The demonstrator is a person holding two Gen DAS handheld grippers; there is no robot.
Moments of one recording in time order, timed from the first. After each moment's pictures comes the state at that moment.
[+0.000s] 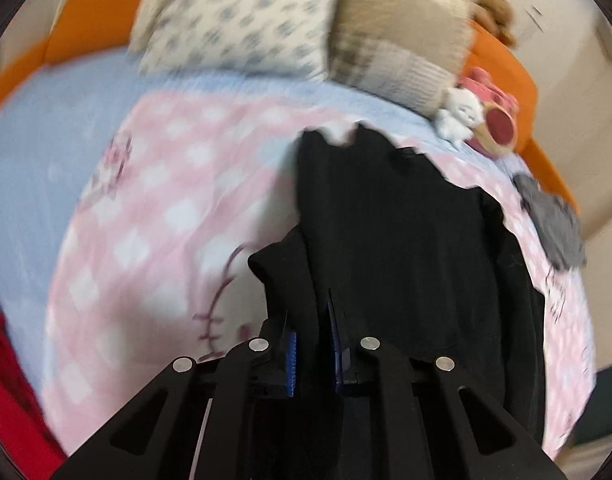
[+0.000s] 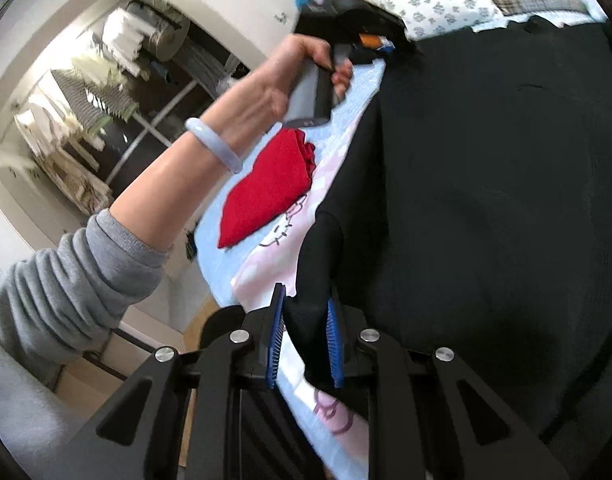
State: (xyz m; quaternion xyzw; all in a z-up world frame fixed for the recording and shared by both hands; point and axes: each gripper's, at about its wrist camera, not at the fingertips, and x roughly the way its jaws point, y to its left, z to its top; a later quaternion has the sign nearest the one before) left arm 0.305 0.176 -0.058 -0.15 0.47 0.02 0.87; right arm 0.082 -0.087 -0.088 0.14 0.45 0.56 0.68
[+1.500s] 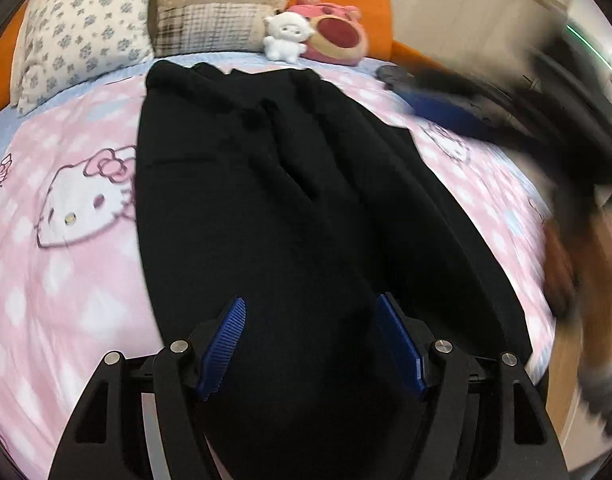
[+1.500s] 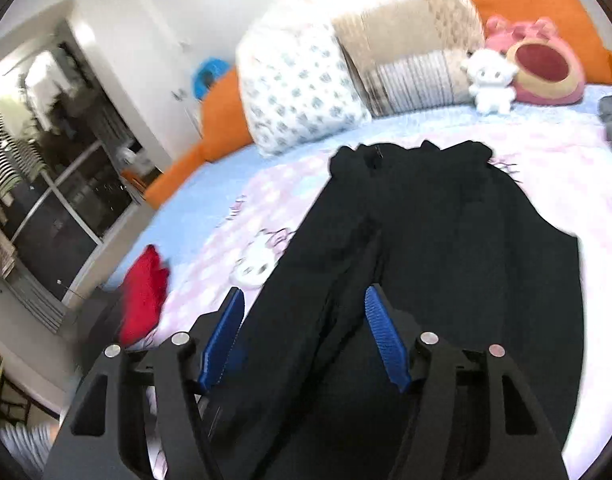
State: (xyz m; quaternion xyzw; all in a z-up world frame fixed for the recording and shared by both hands) left arm 0.163 0.001 -0.101 -0.06 0.47 -0.17 0.87; right arm 0.302 -0.125 -0.039 0.10 0.40 0.38 0.83
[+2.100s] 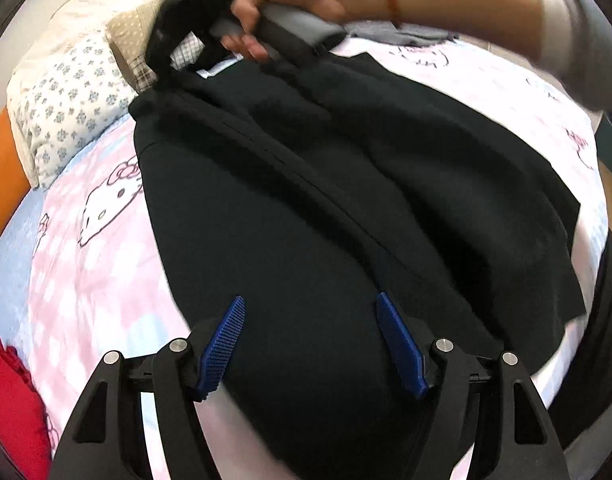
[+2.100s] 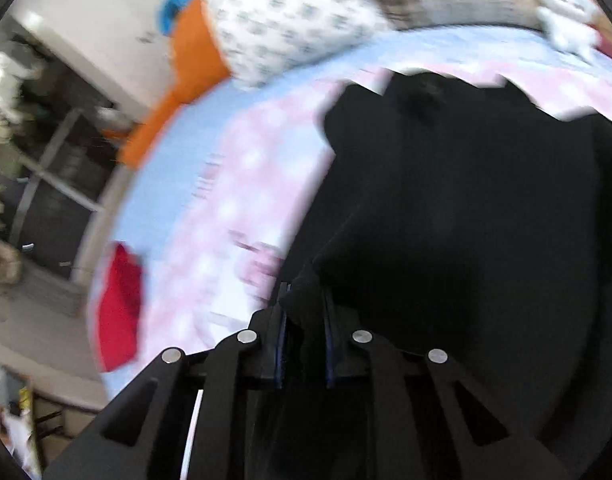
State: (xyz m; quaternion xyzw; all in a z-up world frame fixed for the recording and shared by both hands) left arm 0.076 -0.030 -0.127 0.14 0.46 -0.14 0.86; right arm 0.434 -0.002 -0.096 0.09 0.51 0.43 0.73
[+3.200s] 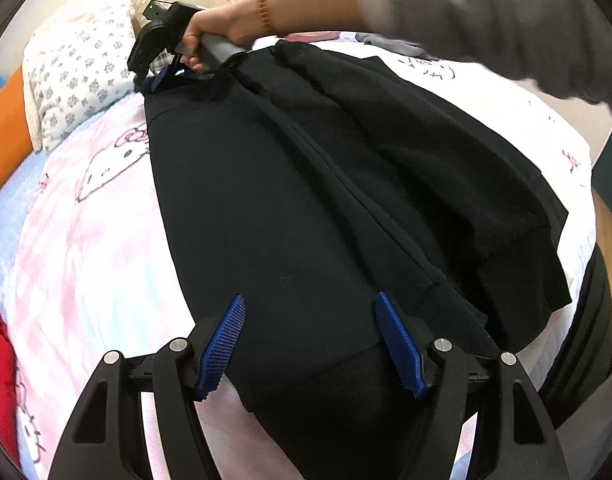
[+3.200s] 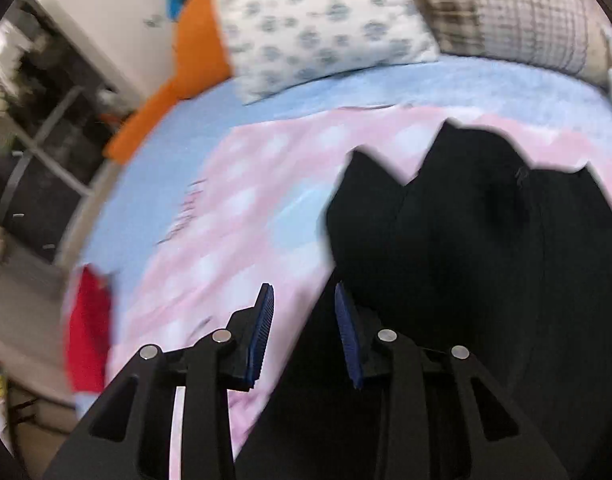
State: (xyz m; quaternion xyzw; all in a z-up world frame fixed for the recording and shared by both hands) left arm 0.048 -0.022 -0.132 0.07 0.46 -0.13 0.87; right arm 0.526 0.079 -0.118 0.02 0.50 0.39 0.77
